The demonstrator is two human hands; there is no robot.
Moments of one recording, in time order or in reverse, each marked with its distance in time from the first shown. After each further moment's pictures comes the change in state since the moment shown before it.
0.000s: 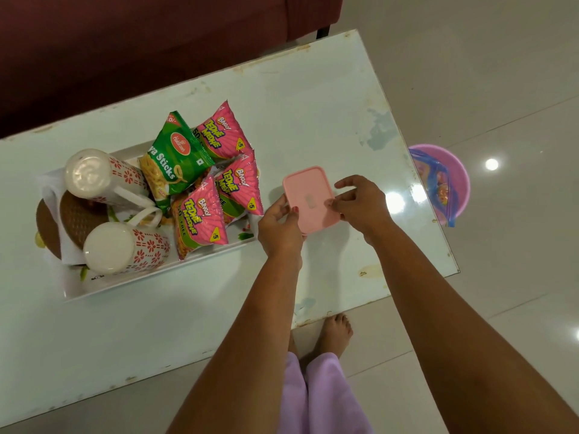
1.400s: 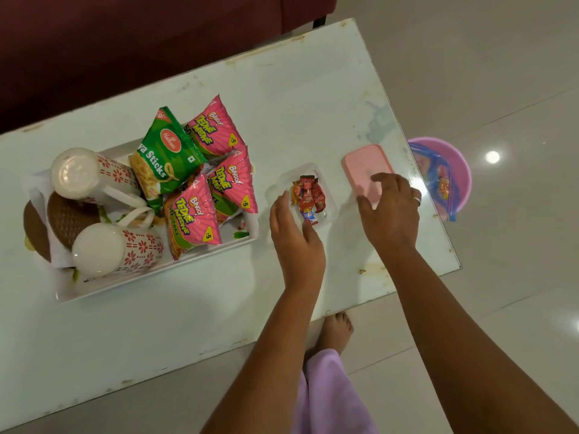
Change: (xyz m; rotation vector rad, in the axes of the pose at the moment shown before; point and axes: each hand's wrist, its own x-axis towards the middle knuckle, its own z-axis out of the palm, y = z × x) left_hand -0.024 -0.036 0.002 0.461 -0.013 0.614; right_hand -0.003 0.045 -0.017 -0.562 0.454 -0.243
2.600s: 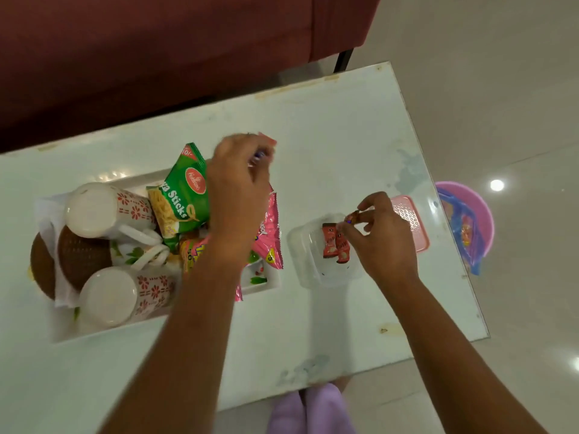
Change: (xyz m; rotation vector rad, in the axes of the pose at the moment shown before) left_hand 0.162 0.058 -0.091 0.179 0.126 0.444; right_hand 0.025 -0.076 -0.006 0.303 -0.216 -0.077
